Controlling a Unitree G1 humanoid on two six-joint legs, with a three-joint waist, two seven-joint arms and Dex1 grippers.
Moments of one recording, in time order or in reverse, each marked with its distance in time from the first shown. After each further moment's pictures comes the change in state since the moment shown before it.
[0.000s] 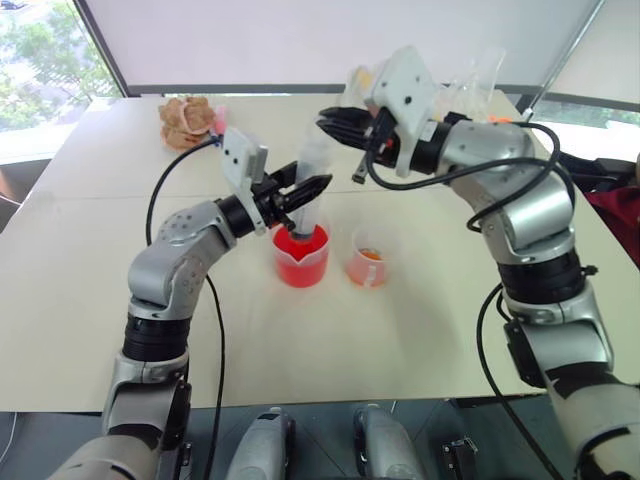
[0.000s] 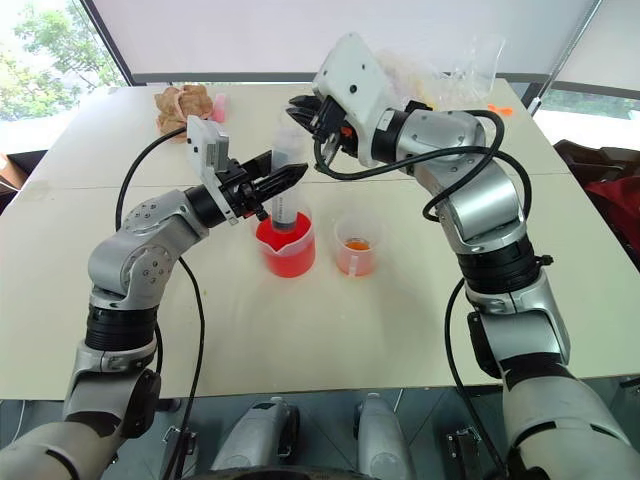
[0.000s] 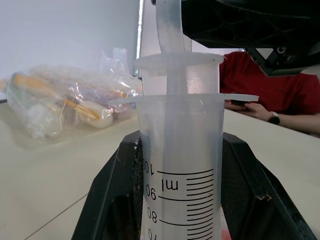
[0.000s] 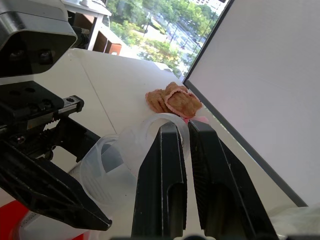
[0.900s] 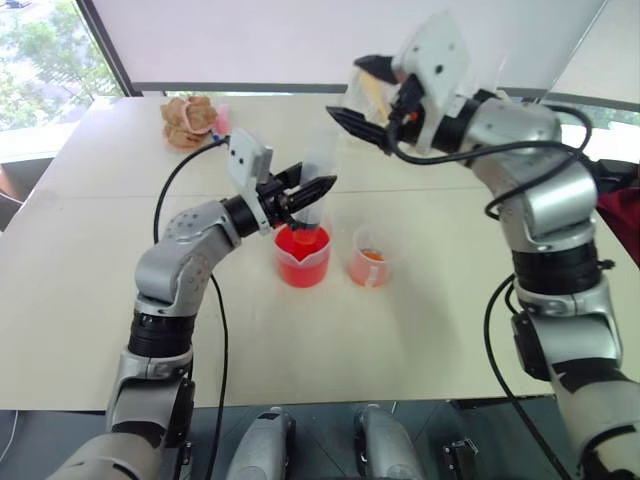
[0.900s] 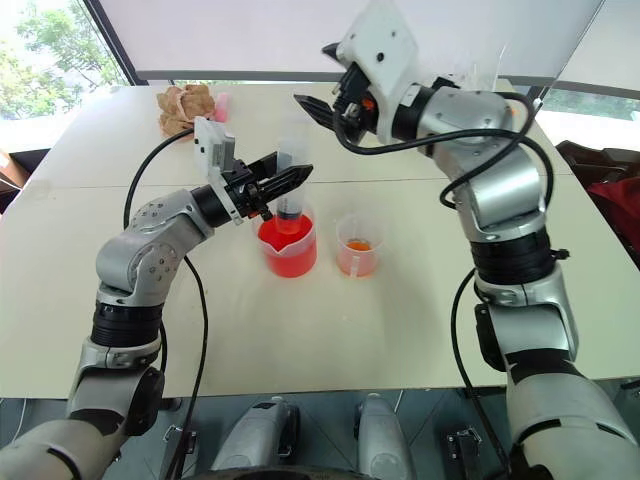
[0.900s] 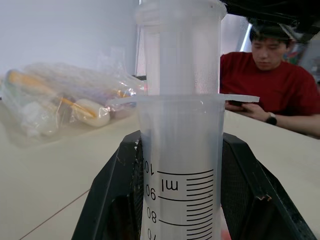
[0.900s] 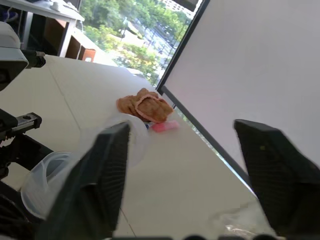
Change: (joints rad) left arm -0.023 -0.014 0.000 0.049 -0.011 -0.004 -0.017; right arm -0.002 -0.054 -0.094 -0.018 0.010 0.010 -0.005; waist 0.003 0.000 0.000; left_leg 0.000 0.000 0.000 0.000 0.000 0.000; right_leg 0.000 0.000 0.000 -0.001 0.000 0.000
